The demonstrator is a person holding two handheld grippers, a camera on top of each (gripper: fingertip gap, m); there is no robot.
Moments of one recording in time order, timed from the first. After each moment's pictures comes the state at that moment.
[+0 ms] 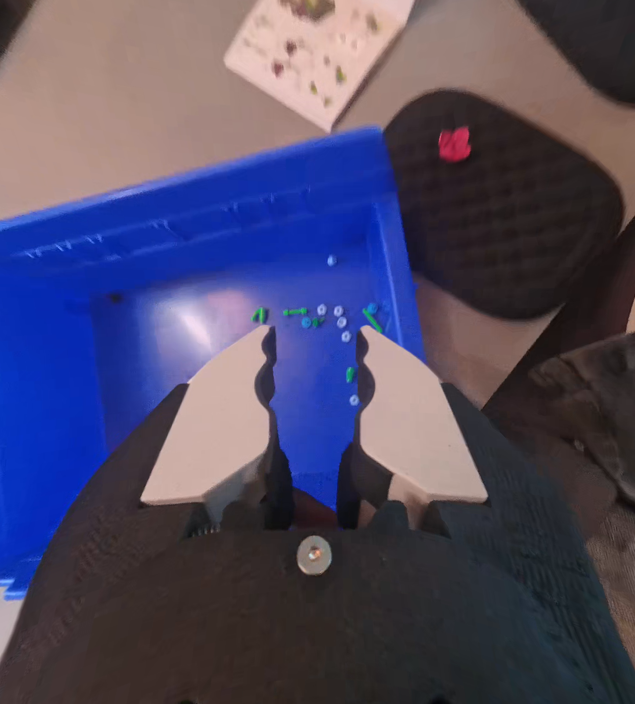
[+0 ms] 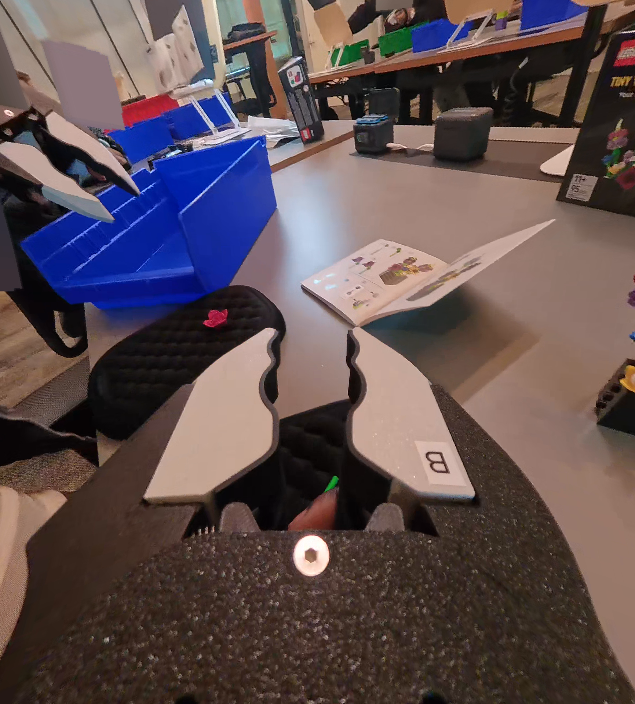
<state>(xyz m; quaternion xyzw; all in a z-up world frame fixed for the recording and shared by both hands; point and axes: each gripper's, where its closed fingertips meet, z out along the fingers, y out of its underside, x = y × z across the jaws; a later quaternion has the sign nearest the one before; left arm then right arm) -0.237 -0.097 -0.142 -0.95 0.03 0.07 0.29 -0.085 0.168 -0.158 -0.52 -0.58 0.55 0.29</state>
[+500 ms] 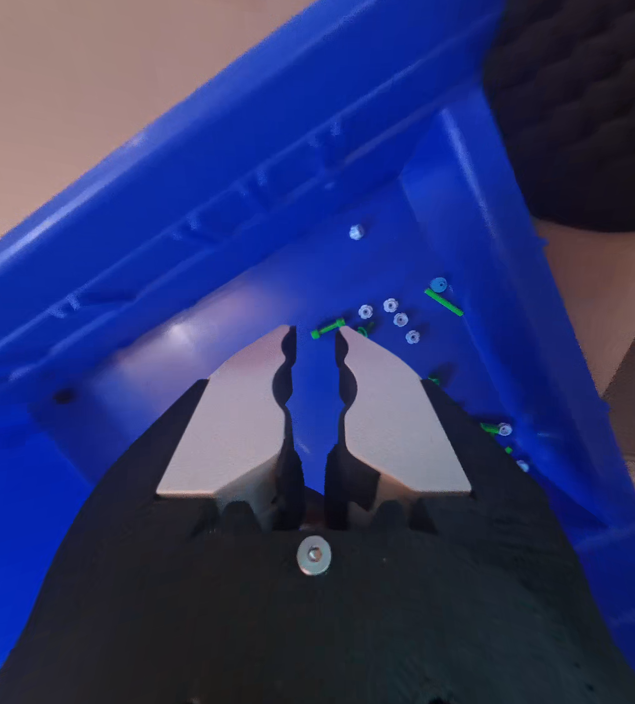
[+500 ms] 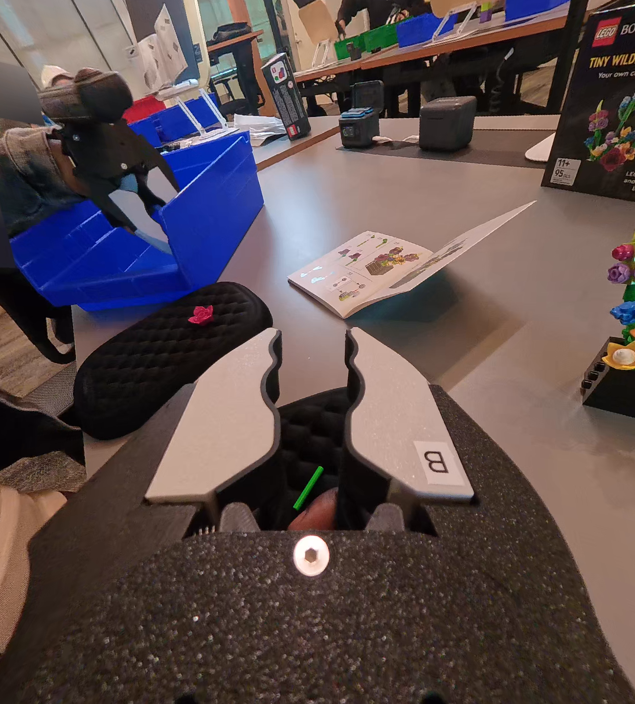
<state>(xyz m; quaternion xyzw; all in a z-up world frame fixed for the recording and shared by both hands) -0.272 -0.069 -0.219 -0.97 0.20 -0.01 0.16 -0.086 0.177 -0.166 -0.53 -0.58 0.55 0.29</state>
